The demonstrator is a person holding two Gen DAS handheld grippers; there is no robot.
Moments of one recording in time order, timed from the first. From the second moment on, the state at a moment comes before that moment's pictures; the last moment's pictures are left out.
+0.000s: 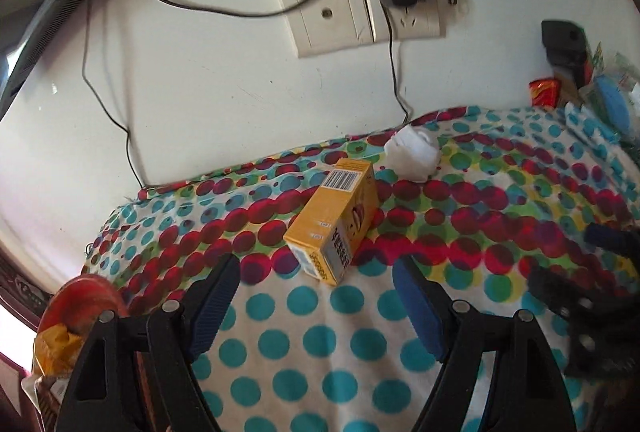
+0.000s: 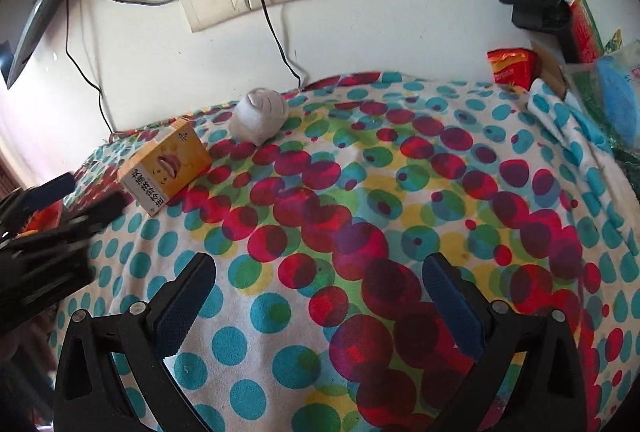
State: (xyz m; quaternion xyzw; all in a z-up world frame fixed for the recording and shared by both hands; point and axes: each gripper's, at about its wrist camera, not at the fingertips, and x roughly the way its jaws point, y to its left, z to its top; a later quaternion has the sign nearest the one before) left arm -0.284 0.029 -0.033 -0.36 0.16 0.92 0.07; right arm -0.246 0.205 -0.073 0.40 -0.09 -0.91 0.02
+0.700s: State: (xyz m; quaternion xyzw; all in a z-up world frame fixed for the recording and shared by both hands) left arm -0.345 0.037 -0.058 -0.41 0.11 0.90 0.08; right arm -0.245 0.201 -0.071 0.39 -0.10 -0.91 0.04
